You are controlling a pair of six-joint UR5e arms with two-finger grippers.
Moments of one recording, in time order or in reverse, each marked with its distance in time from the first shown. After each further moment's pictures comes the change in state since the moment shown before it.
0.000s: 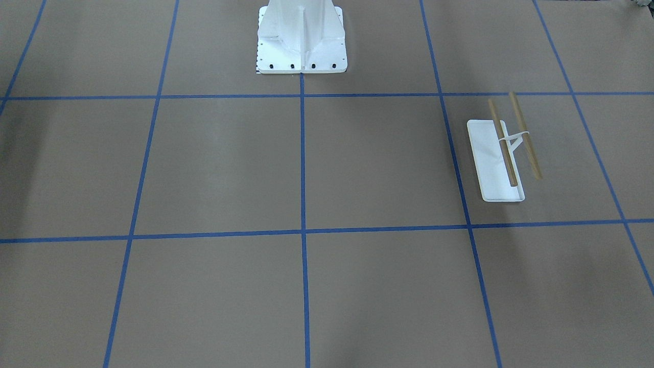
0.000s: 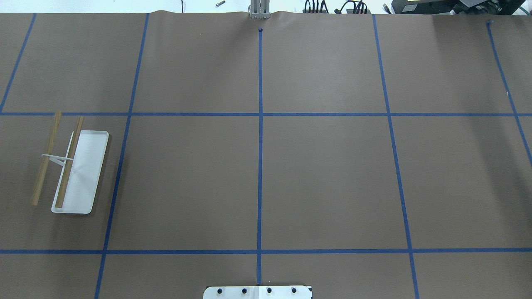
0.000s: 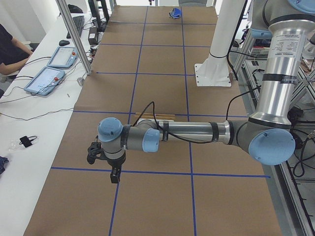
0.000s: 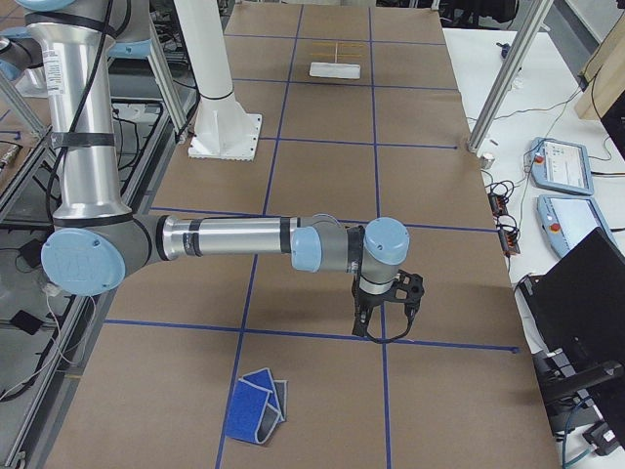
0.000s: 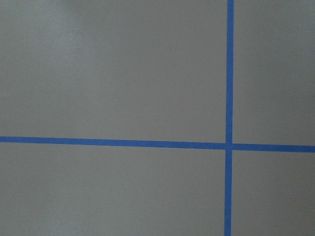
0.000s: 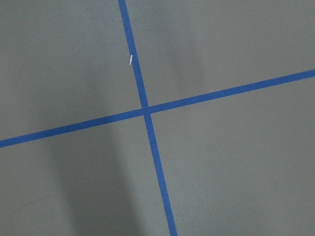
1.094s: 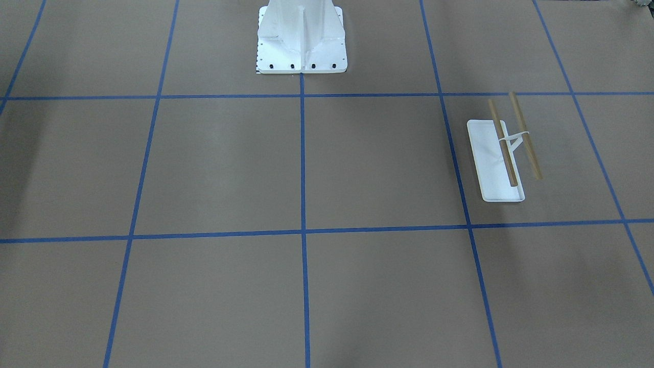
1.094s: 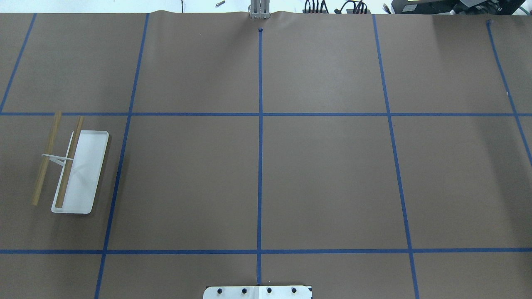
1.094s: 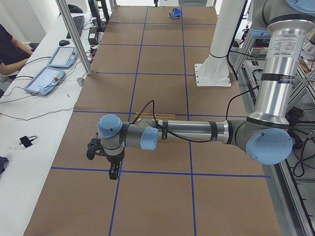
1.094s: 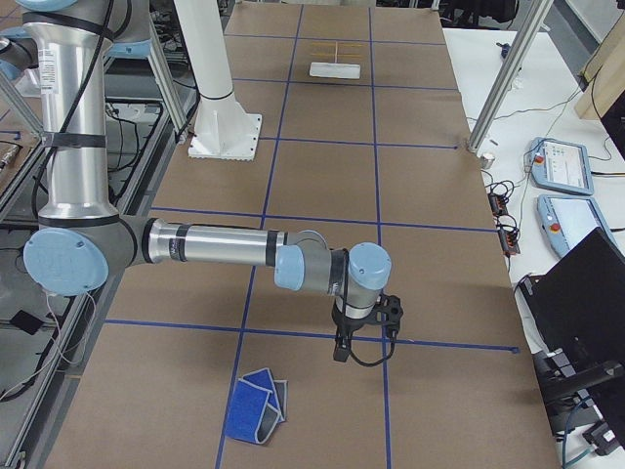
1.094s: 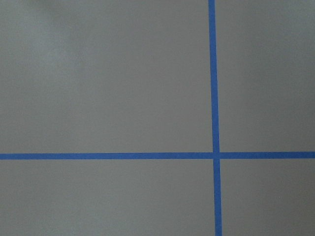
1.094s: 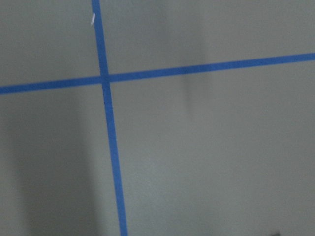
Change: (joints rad) left arm 0.025 -0.004 -0.002 -0.015 0.002 -0.011; right arm -0.003 -0.094 -0.031 0.000 -0.073 -0.238
